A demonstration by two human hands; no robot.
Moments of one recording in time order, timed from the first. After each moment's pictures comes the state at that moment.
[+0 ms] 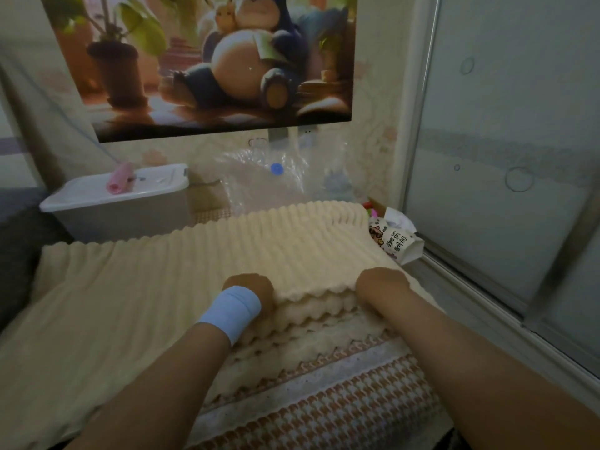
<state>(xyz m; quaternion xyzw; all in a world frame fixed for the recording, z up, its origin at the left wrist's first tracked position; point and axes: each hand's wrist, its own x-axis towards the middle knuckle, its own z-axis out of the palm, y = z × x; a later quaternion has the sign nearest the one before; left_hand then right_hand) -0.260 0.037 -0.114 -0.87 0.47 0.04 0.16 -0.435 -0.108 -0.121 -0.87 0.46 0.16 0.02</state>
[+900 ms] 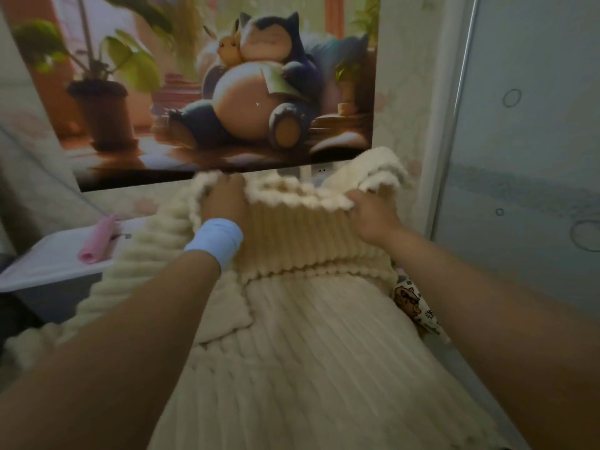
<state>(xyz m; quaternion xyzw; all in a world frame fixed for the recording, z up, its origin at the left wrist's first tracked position) -0.057 -0.127 0.064 -0.84 0.40 -0.24 -0.27 -0.247 -0.324 0.014 -0.89 0.29 -0.32 0.11</state>
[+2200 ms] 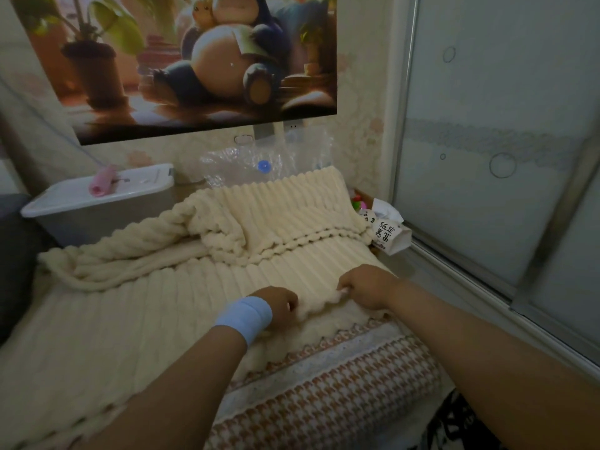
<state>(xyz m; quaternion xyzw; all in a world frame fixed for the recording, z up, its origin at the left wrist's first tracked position) -0.298 0.013 -0.149 -0.81 0.56 0.16 0.08 -0.464 -0.145 -0.160 -0.96 0.25 0.03 0.09</state>
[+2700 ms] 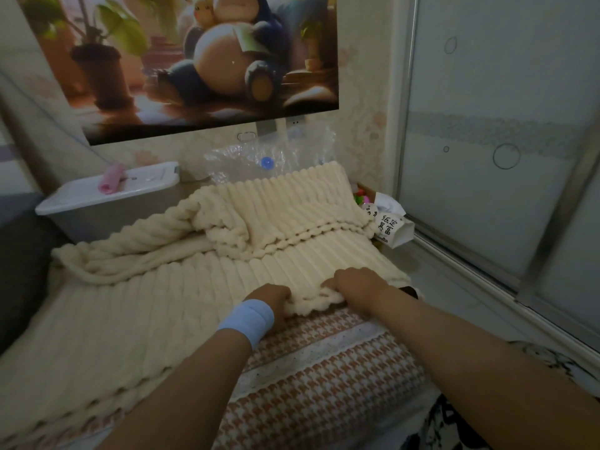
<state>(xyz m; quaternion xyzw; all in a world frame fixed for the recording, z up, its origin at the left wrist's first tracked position) -0.311 0.030 -0.158 -0.85 0.52 0.11 0.08 -0.454 -0.122 -0.184 -0.97 0.20 0.08 -0.04</state>
